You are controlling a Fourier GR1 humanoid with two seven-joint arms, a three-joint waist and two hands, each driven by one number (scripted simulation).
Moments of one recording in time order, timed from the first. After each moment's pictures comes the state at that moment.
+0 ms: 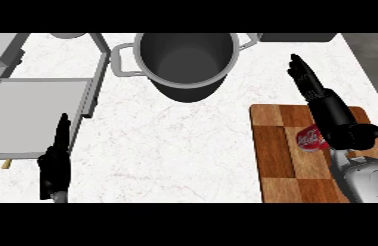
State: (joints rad) left arm 0.04 0.30 -0.11 -1.34 0.11 0.43 -0.14; right arm -0.26 -0.43 0.19 -1.60 -0.14 -0.06 0.00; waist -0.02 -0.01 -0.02
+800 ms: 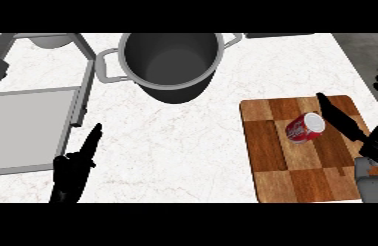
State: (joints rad) left arm 0.10 0.35 -0.27 -1.46 0.19 0.21 0.04; right arm -0.12 -0.38 0.00 -1.60 0.26 -0.78 0.11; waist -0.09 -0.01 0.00
